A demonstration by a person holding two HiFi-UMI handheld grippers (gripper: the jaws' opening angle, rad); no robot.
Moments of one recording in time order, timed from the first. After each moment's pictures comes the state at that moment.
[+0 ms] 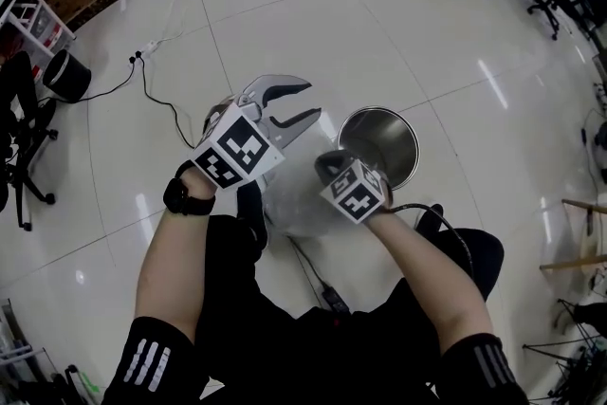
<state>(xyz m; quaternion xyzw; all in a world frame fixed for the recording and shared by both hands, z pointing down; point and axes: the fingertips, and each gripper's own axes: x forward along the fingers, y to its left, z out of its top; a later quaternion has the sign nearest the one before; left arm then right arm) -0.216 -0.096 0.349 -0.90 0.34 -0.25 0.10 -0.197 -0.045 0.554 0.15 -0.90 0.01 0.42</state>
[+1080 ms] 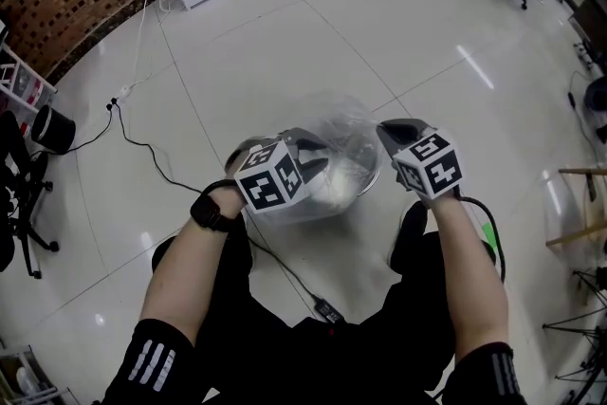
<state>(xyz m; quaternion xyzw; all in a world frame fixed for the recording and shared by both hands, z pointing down) -0.054 -0.093 0.438 -0.90 0.16 -0.39 0.07 0.027 -0.157 0.420 0.33 -0.88 0.08 0.34</state>
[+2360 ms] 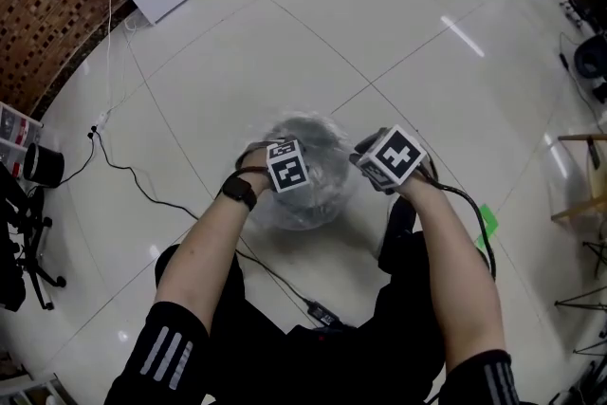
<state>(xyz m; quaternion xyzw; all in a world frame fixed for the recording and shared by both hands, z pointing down) 0.005 -0.161 0.630 -0.82 0.09 -0.57 0.01 0.085 -0.149 0.527 0.22 -0.83 0.19 0.47</state>
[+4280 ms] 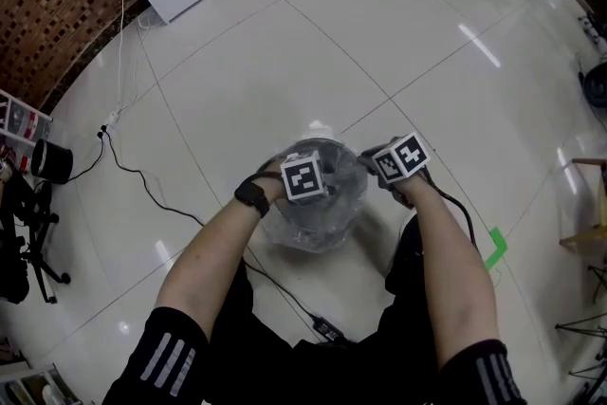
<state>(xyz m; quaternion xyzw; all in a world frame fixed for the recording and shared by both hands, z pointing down) 0.025 -0.166 0.627 -0.85 0.01 -0.52 -0.06 0.079 -0.228 0.628 0.23 -0.84 0.33 0.37</state>
